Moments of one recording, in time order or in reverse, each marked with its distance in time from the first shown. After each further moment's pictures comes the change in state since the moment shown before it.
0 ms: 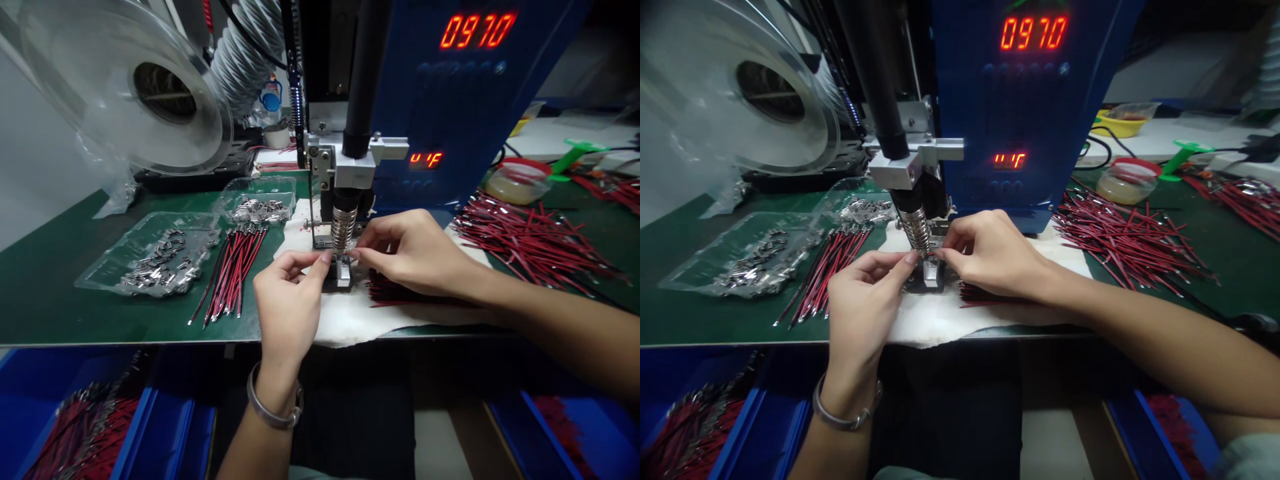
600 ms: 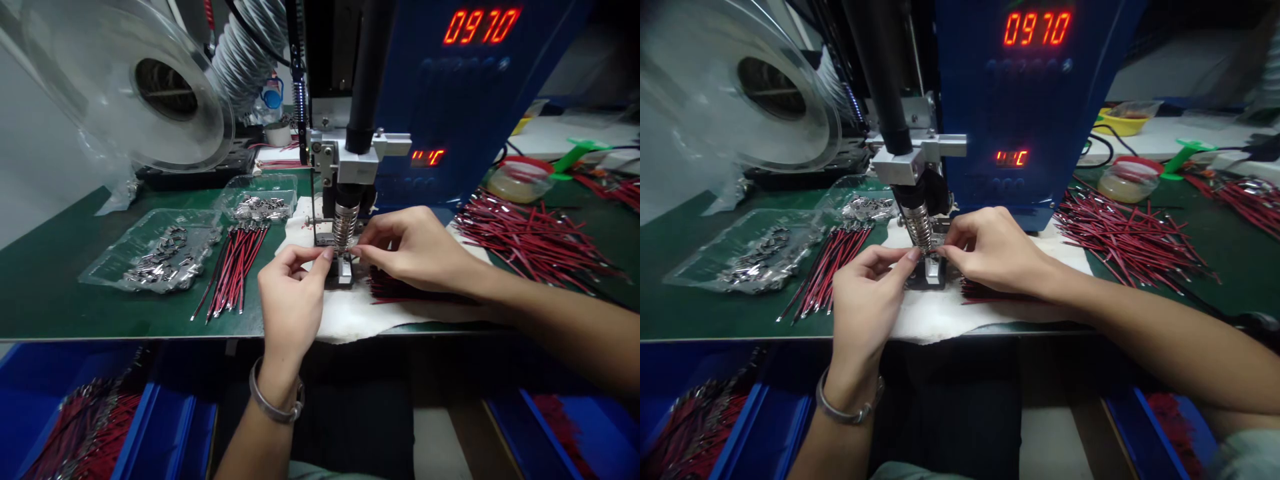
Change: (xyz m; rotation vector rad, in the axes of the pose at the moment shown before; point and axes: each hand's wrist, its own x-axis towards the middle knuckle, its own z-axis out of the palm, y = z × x) left_hand 0.000 -0.001 0.000 0.021 -0.017 0.054; right_hand 0.000 -0.001 0.000 -0.001 0.002 -0.007
